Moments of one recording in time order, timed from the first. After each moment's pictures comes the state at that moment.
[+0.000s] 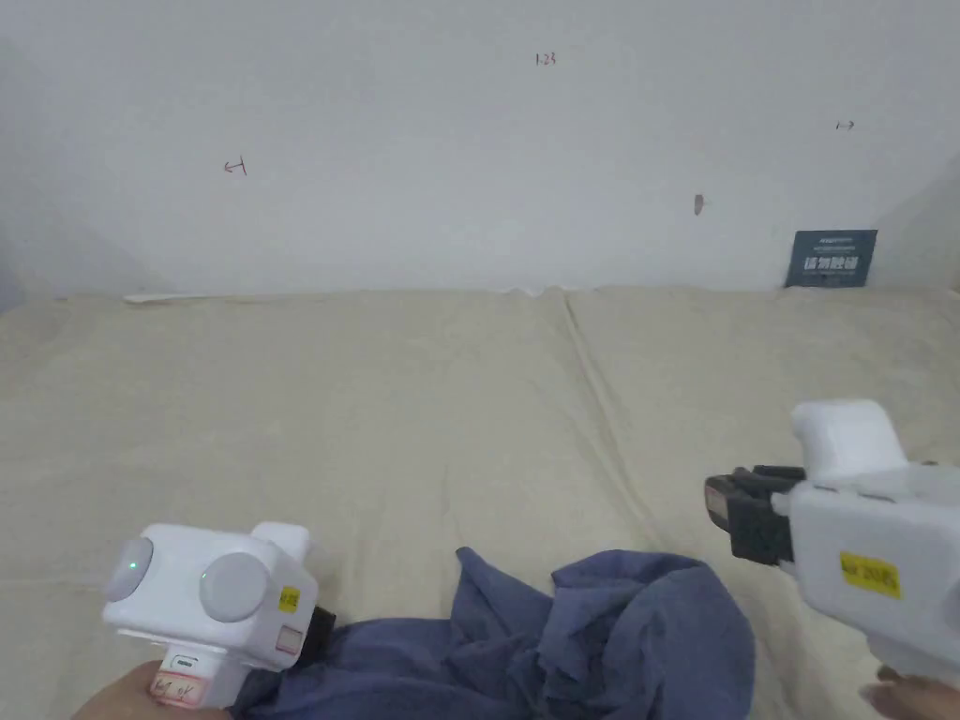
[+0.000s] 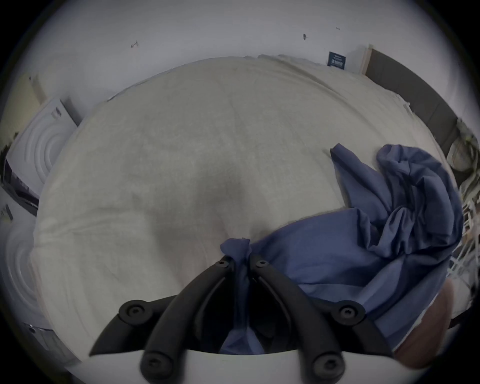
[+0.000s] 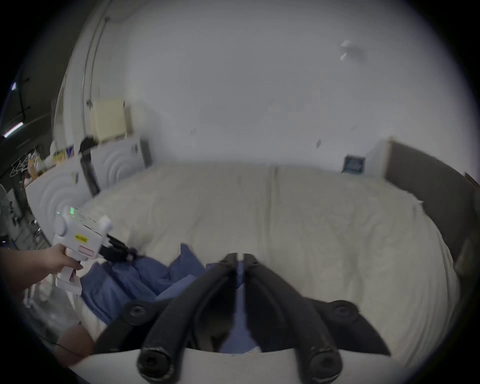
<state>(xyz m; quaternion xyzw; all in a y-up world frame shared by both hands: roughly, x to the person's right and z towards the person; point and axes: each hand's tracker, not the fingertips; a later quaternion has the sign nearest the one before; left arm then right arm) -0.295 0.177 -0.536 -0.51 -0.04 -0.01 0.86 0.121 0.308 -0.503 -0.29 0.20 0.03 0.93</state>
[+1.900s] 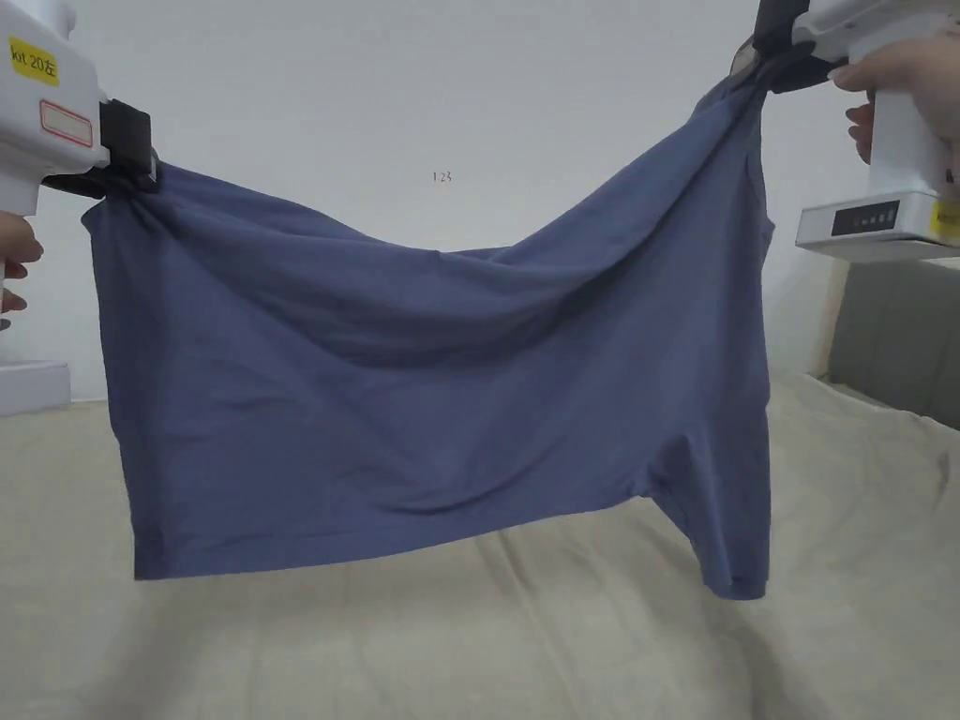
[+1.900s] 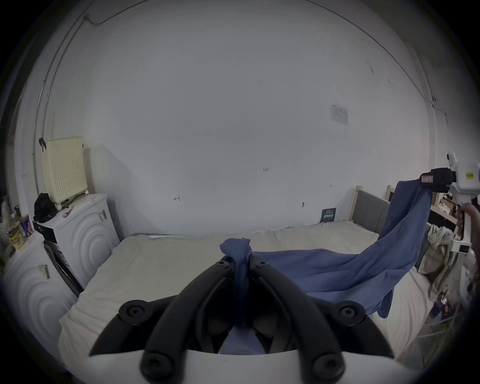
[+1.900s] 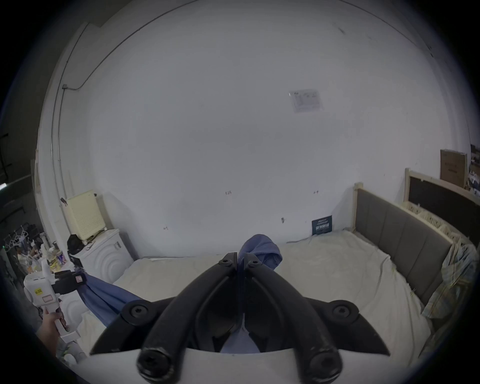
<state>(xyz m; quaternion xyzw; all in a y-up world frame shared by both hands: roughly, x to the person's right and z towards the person) -0.269 0.584 -0.545 -0.14 -0.01 0.01 0.99 0.244 0.650 -0.578 -0.12 0.07 -0.11 0.98</state>
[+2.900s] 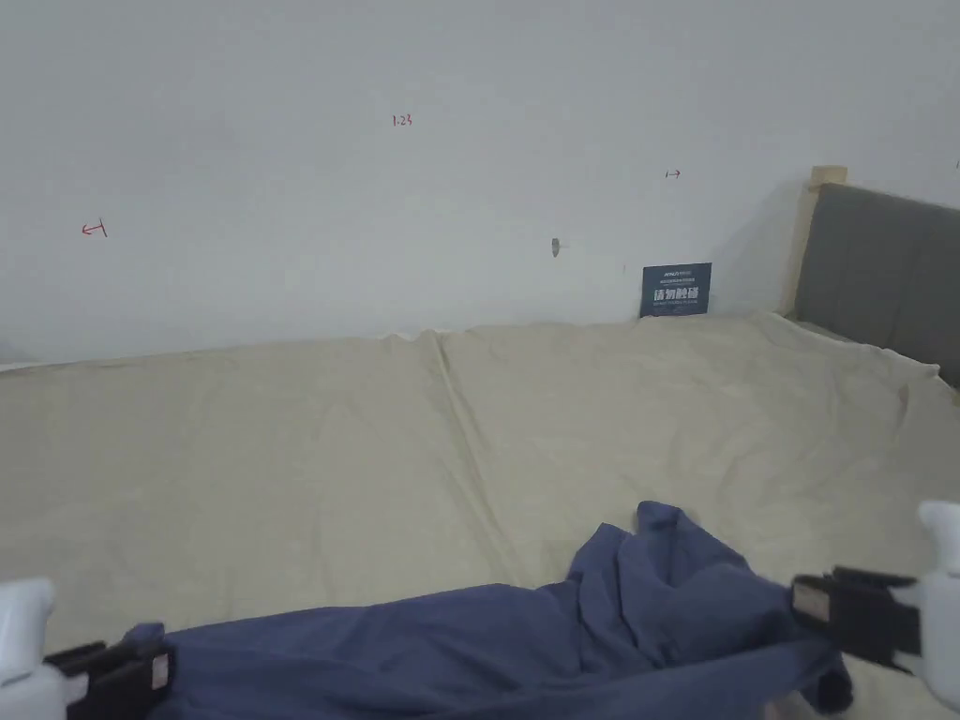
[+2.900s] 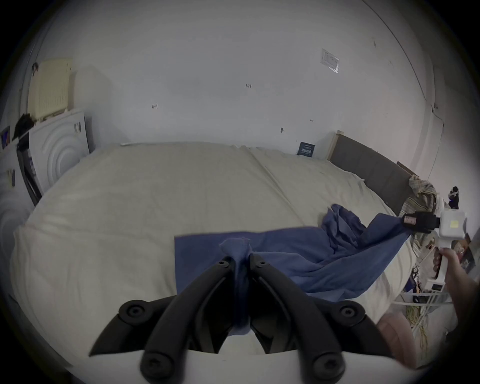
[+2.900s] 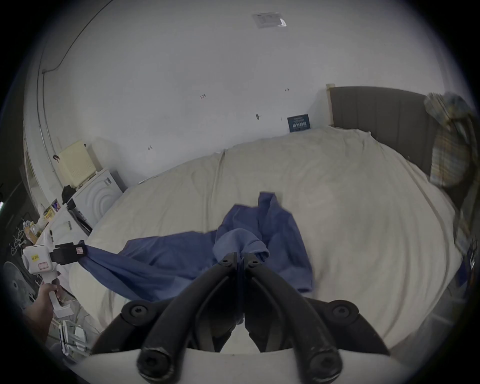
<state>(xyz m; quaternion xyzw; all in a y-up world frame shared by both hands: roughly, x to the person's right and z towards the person) -0.267 0.282 -0.377 -0.30 -0.08 0.08 0.95 0.296 0.289 -0.365 -0.30 0.08 -0.14 0.94</state>
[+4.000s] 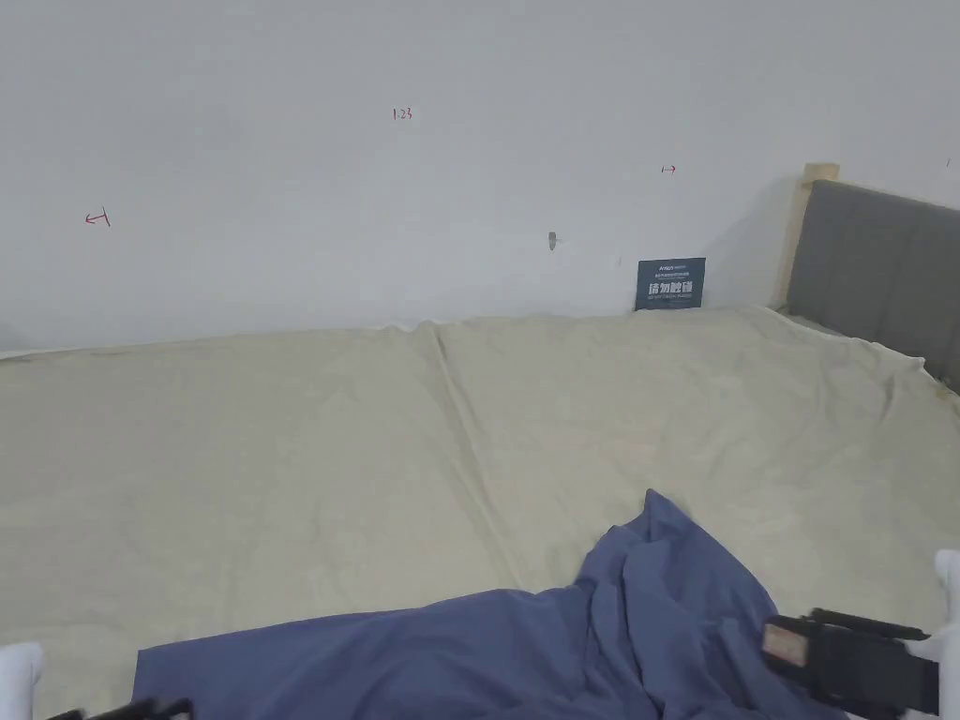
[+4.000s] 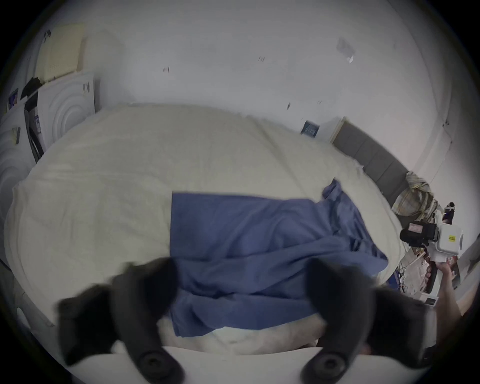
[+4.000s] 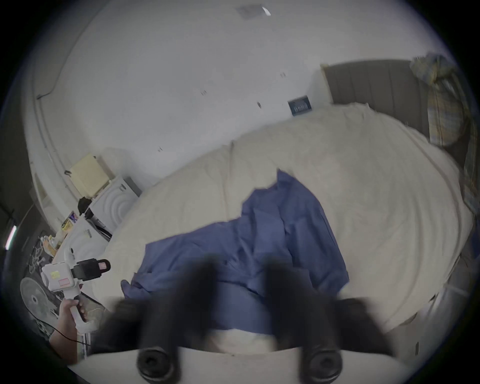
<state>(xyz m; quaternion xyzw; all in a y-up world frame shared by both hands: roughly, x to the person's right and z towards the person) -0.238 0.275 -0.326 -0.31 -0.07 0.13 0.94 0.283 0.292 -0.328 -0.29 0.12 -0.19 0.93</state>
